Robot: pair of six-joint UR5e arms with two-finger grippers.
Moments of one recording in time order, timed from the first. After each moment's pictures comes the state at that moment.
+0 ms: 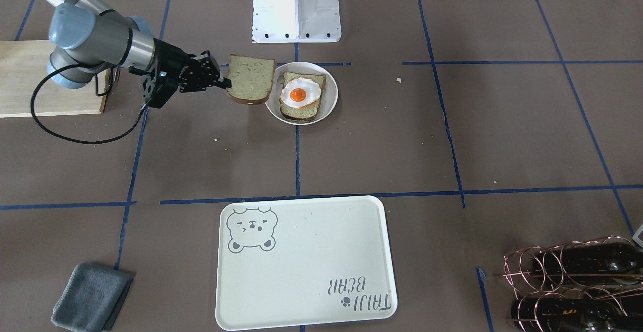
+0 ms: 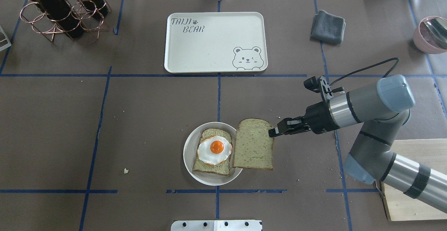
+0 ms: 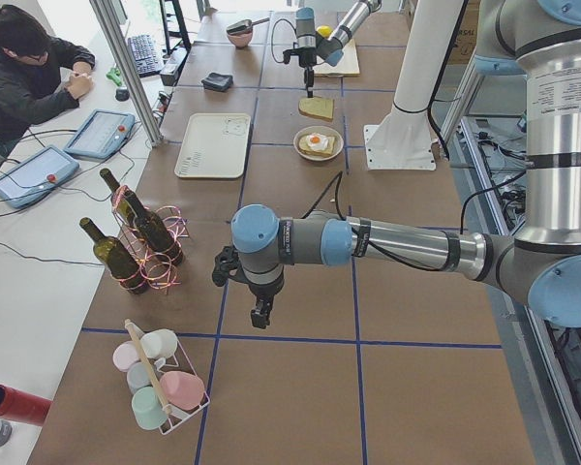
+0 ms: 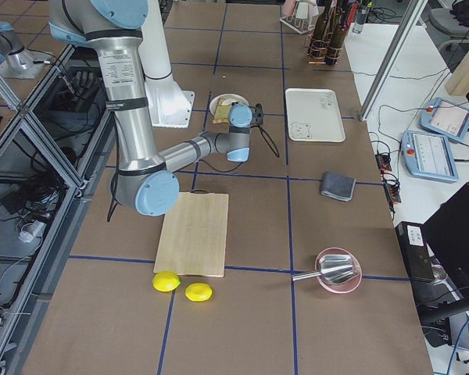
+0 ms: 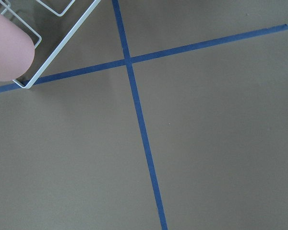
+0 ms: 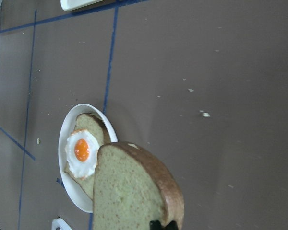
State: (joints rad) left arm -1.55 -1.47 -1.81 -1.44 -2.36 0.20; right arm 0.57 -1.30 1.63 -0.32 2.20 1.47
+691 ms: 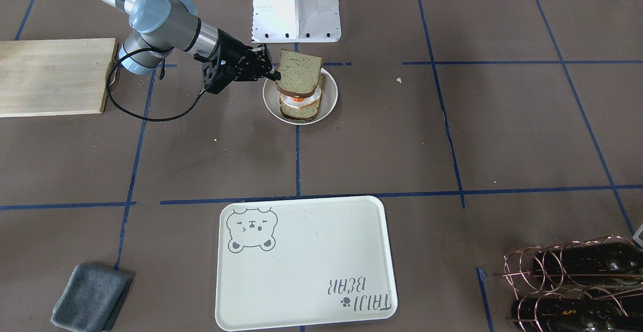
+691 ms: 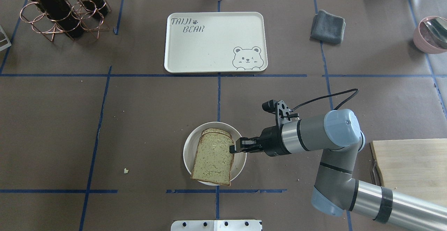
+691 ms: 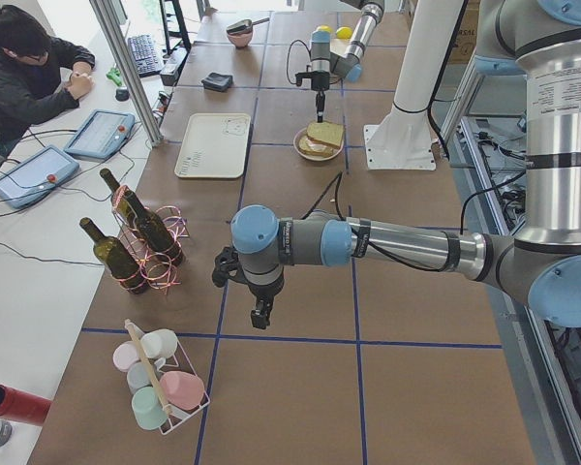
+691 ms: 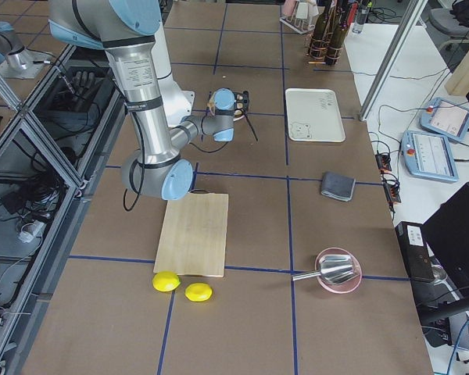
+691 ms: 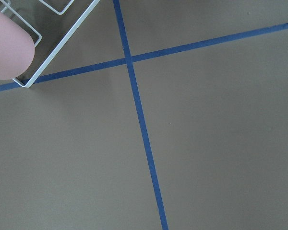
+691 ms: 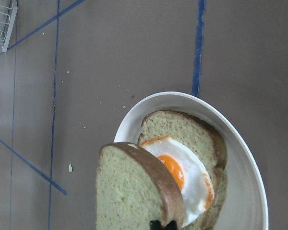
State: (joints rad) left arm -1.55 -1.47 -1.81 -1.44 -2.36 0.20; right arm 0.41 -1.21 1.62 -0.40 1.99 1.52
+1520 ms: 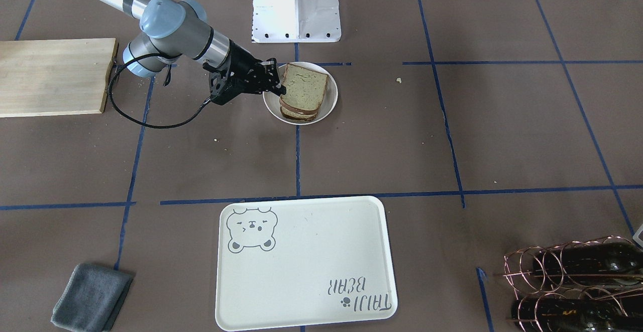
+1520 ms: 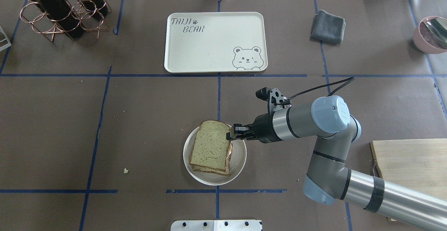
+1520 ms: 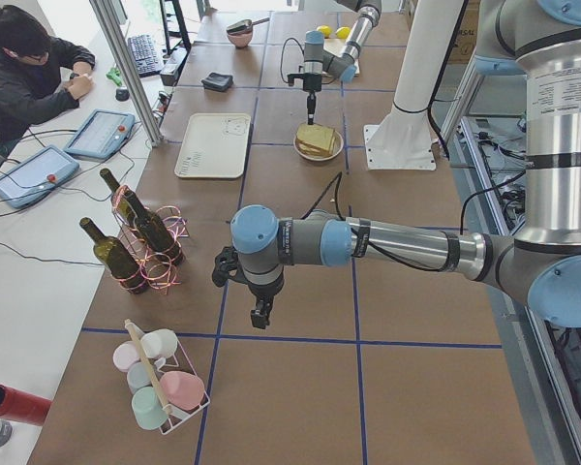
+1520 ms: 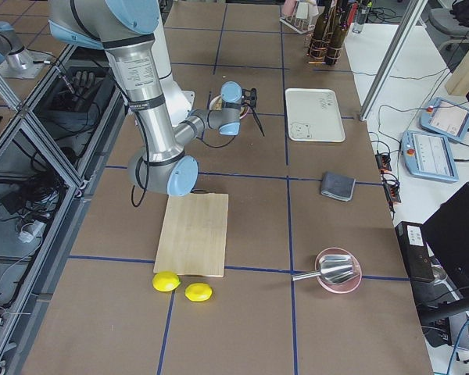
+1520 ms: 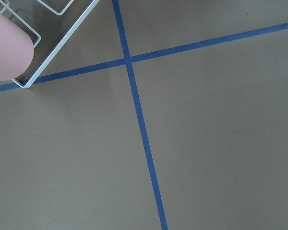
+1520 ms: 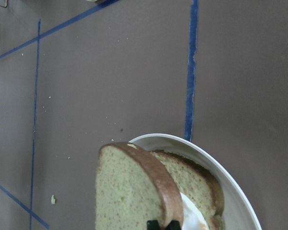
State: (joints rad) left arm -1.54 -1.47 -1.80 -1.44 -2.37 0.20; right arm 0.46 -1.16 1.60 -0.52 1.99 1.51
